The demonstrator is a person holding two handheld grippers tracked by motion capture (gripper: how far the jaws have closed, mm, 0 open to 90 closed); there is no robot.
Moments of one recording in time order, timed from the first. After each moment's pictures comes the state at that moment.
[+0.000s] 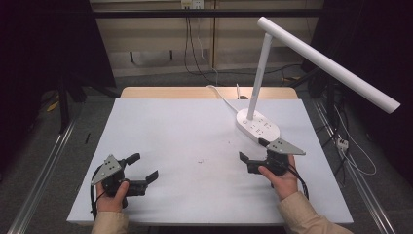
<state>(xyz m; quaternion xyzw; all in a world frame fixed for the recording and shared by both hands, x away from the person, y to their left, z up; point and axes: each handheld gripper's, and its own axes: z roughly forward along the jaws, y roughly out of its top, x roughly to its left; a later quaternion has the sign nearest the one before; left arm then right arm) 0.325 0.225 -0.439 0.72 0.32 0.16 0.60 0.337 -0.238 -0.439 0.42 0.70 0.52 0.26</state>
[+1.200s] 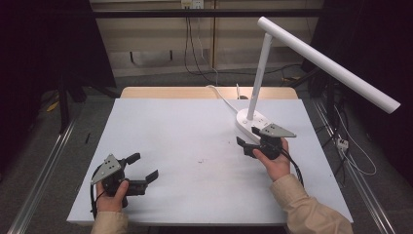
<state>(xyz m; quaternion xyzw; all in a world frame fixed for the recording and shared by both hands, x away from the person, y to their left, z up) 0.326 0.225 -0.438 0.71 0.32 0.16 0.60 0.382 -0.233 -0.432 0.43 0.71 0.49 0.27</state>
